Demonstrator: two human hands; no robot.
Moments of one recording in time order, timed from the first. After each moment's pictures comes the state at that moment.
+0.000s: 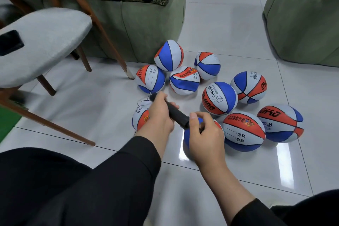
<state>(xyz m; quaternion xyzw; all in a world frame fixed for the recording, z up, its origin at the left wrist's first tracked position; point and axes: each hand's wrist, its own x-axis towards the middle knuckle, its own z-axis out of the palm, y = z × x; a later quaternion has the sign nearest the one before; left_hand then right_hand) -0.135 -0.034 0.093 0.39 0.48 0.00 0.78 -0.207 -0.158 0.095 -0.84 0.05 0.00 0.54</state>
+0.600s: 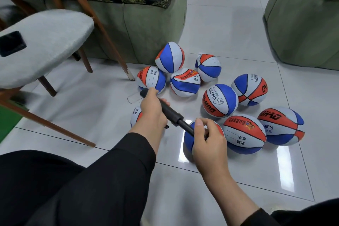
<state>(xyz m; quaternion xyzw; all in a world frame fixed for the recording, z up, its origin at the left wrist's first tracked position) -0.126 -0.012 0.102 0.40 0.50 0.05 0.77 -0.217 -0.163 0.098 -0.82 0.07 0.01 0.57</state>
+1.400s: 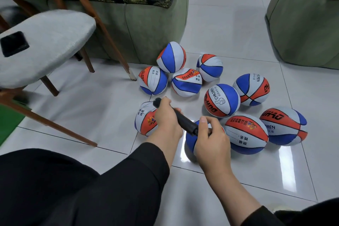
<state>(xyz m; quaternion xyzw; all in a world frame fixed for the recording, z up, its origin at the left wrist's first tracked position) -0.142 -0.050 0.089 0.37 0.50 0.02 0.78 -0.209 -0.162 0.091 -0.84 0.10 0.01 0.53</state>
